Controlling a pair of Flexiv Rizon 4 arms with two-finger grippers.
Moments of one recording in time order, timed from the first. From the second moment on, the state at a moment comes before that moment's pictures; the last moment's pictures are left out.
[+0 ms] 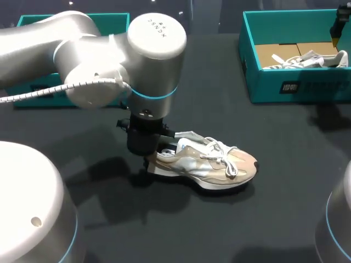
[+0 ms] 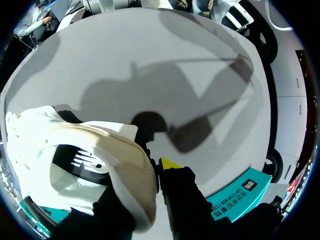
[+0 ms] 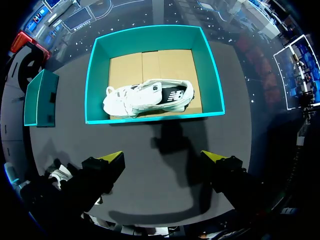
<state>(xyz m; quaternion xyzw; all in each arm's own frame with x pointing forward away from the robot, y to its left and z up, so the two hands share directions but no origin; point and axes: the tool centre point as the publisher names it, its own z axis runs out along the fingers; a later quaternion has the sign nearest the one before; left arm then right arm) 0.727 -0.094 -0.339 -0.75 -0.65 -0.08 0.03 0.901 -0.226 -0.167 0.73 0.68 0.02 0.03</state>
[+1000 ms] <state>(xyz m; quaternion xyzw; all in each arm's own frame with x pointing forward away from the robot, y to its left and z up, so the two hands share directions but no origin) 0.723 -0.121 -0.382 -0.76 -0.64 -0.11 0.04 0.901 -0.226 -0.167 0.73 0.68 0.02 0.03</state>
